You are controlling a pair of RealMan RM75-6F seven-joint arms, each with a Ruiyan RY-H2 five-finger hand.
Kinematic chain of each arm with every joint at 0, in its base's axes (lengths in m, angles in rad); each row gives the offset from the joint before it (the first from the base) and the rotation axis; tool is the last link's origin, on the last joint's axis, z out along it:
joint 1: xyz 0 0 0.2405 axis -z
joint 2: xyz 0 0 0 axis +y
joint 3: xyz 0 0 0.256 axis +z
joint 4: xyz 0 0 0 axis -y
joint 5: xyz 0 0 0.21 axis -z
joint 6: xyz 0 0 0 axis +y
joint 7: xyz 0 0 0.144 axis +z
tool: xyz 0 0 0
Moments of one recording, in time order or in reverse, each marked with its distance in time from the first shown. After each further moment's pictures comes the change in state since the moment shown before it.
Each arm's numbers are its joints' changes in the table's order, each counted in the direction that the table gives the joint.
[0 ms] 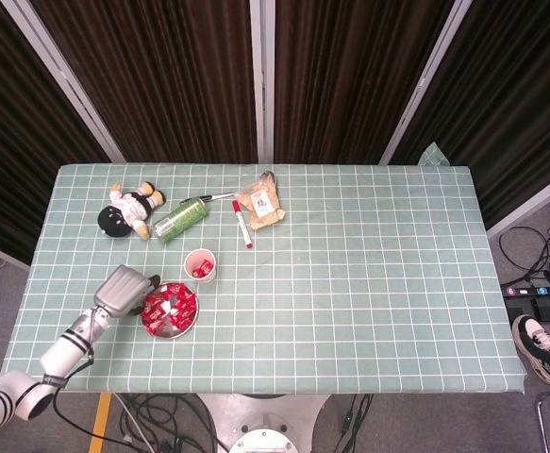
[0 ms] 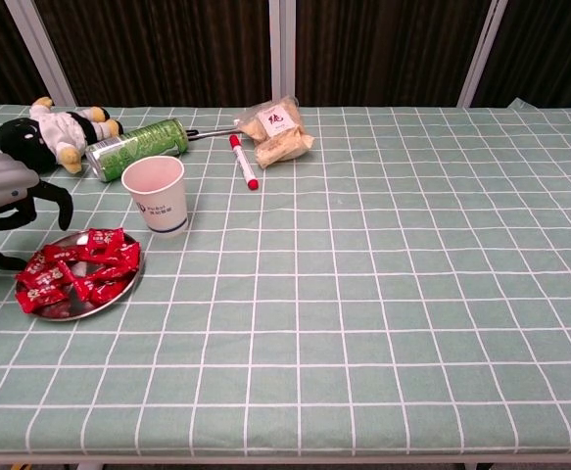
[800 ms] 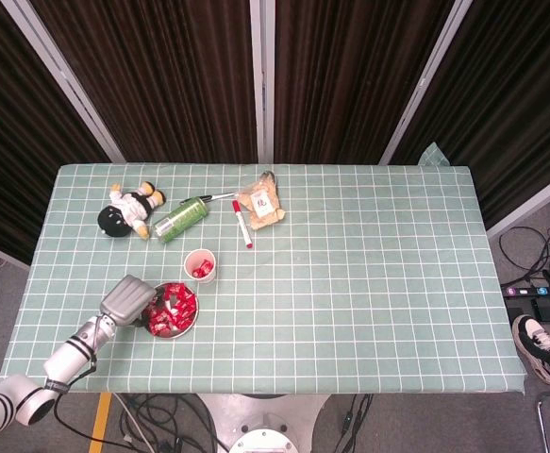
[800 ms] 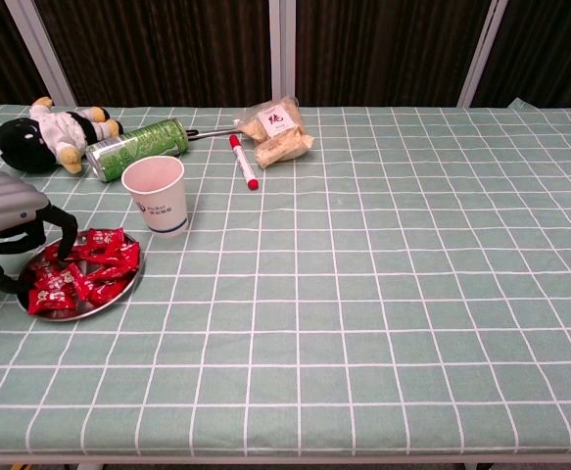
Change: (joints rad) left arm 0.003 0.002 0.029 0.036 -0.007 -0.043 -0.048; right arm -0.005 0.002 0.001 0.003 -0.001 -0.010 -0.002
